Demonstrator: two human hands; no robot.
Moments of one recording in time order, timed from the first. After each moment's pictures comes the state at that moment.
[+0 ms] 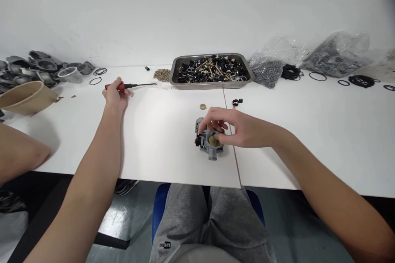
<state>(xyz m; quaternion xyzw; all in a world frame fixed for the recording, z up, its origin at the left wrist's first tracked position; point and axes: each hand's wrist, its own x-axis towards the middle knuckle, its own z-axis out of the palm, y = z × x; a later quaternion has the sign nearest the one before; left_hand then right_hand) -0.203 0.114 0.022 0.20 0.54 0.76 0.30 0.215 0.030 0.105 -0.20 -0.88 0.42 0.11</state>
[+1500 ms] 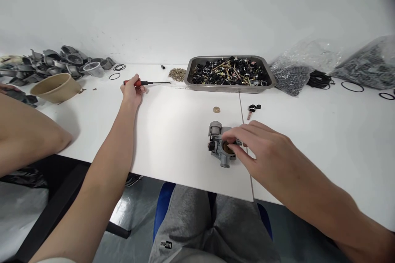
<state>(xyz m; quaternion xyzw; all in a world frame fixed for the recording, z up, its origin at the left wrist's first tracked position) -0.203 0.116 0.021 0.20 0.51 0.78 0.31 0.211 -0.027 0.104 -0.33 -0.92 0.08 0.18</state>
